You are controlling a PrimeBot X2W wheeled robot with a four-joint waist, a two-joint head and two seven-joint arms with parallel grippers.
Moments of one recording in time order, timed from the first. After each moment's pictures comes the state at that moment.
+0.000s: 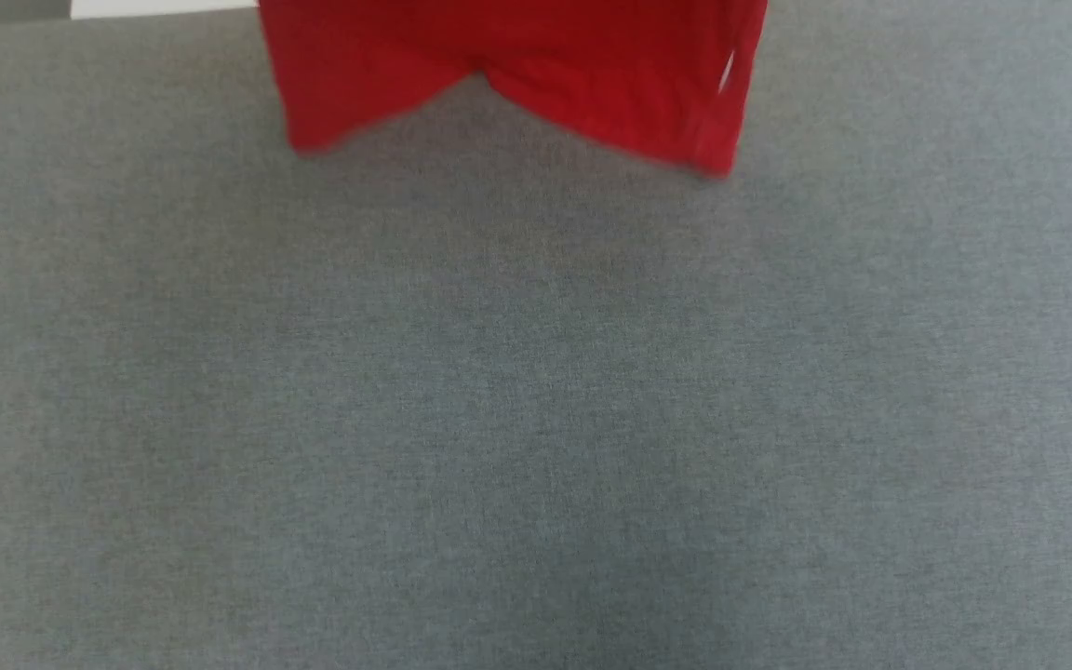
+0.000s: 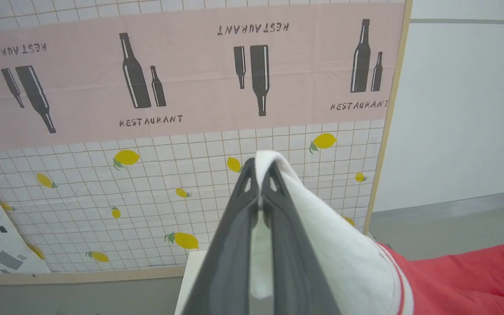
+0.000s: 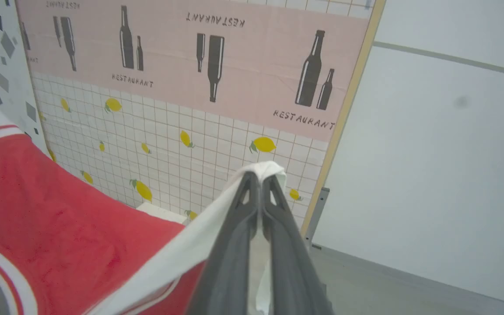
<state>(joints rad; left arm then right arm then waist) -1.64 0.47 -0.59 0.74 -0.69 0.07 0.17 -1.56 -0.36 0.47 0.76 0.59 0.13 0.16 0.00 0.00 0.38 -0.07</state>
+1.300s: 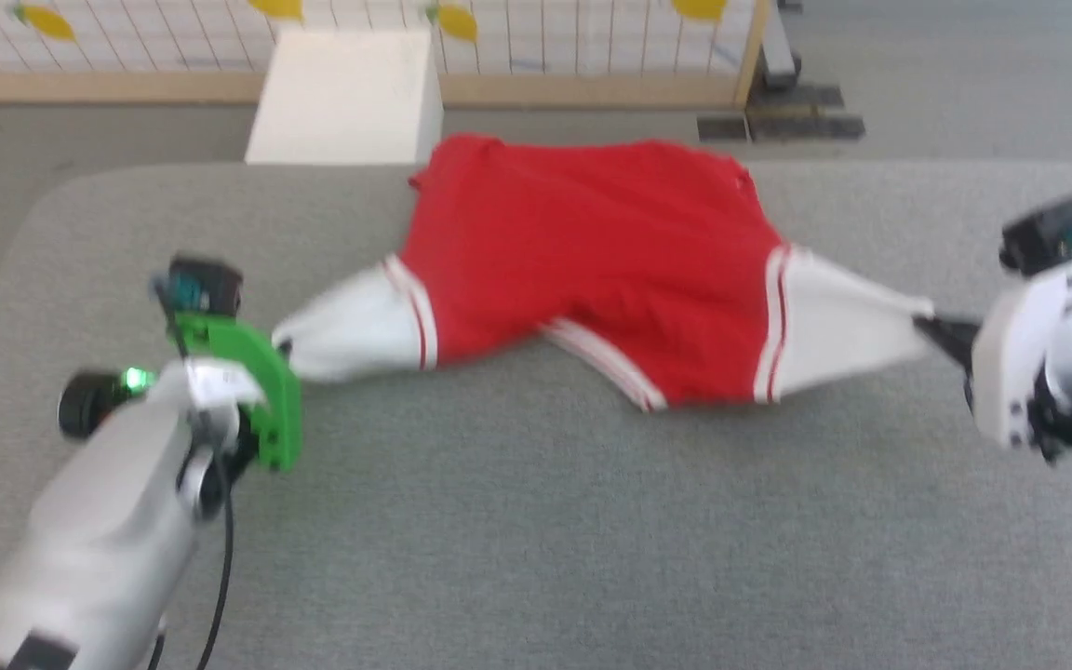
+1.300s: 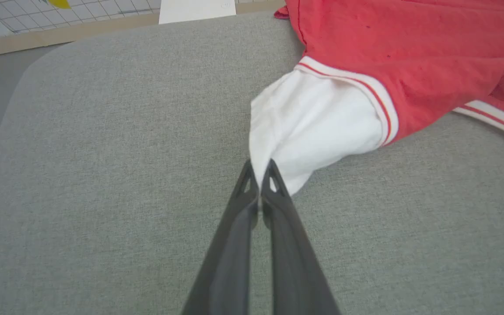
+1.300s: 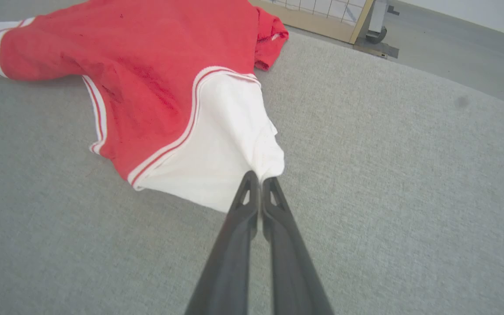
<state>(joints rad) -0.73 0.45 -0.73 0.74 -0.80 -0.03 0.20 -0.79 -0.69 0.88 0.62 1.02 0.13 0.29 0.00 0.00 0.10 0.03</state>
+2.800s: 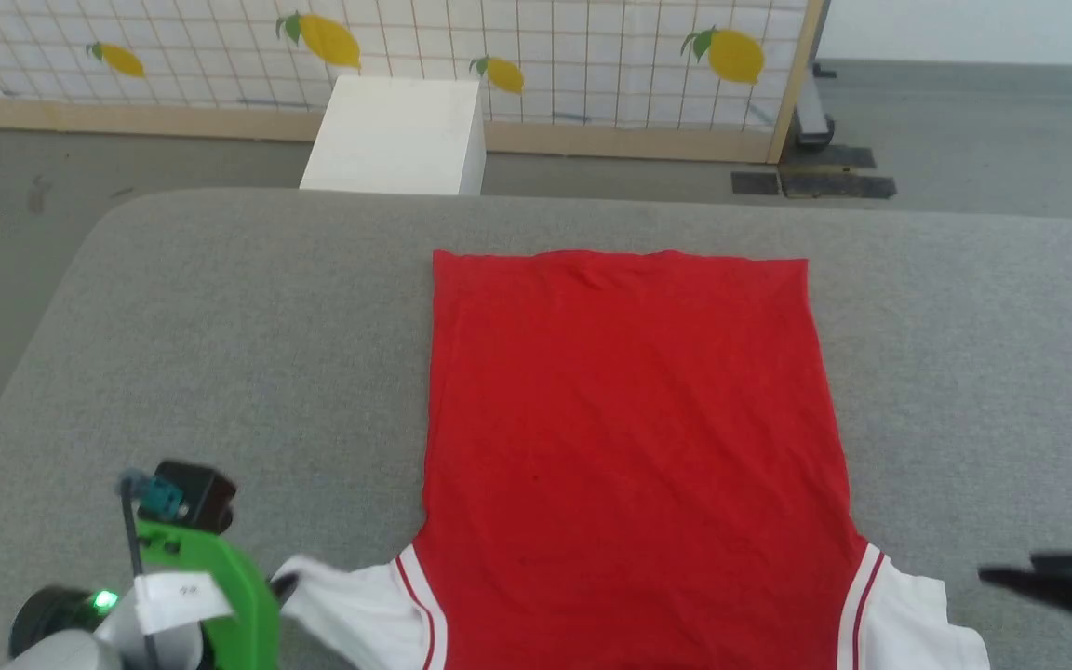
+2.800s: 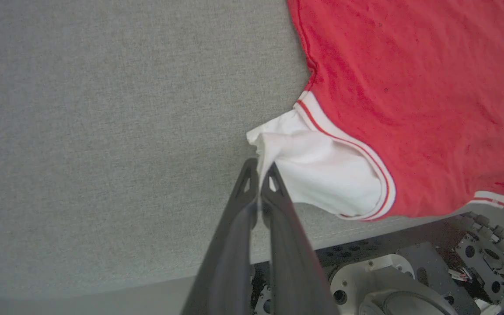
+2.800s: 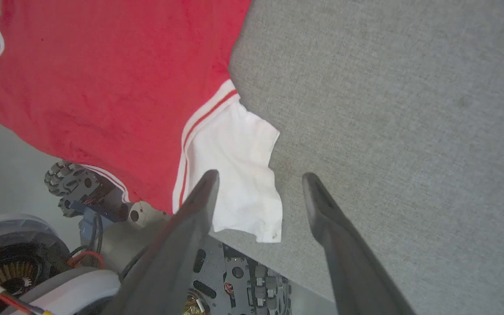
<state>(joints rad) -0.14 0.91 -0.69 -0.30 -1.02 0.31 0.55 -0.15 -0.90 0.35 0.08 1.14 0.13 0.90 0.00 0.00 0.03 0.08</state>
